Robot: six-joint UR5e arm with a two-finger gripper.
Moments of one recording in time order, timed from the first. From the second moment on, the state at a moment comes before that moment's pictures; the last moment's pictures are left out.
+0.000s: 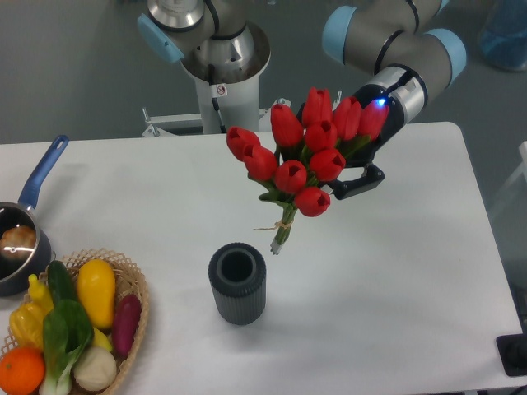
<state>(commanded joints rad) 2.80 -1.81 -1.71 -1.03 -0.05 1.23</state>
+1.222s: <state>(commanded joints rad) 2.82 -1.81 -1.64 -1.03 0.22 1.28</state>
